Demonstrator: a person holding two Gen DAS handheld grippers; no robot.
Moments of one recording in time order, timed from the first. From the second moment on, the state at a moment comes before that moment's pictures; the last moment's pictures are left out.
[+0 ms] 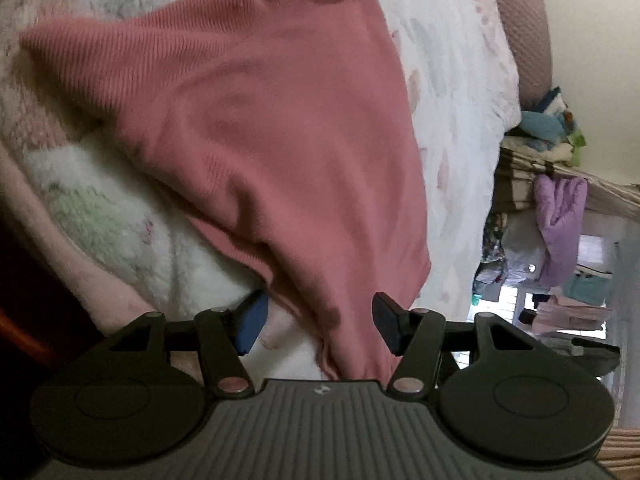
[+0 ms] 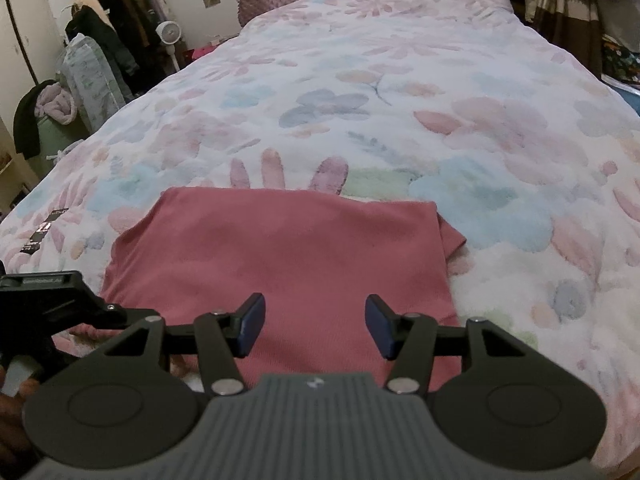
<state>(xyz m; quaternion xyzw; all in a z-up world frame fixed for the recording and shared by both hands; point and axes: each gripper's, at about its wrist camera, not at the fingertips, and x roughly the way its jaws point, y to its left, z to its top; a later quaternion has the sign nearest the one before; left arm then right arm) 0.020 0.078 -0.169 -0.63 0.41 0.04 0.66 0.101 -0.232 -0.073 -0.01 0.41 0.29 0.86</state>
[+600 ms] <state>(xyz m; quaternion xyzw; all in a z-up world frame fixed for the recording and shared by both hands) 0.104 -0.030 -0.074 -0.02 0.45 -0.19 0.87 0.093 -0.343 -0.079 0.20 0.44 0.11 0.87</state>
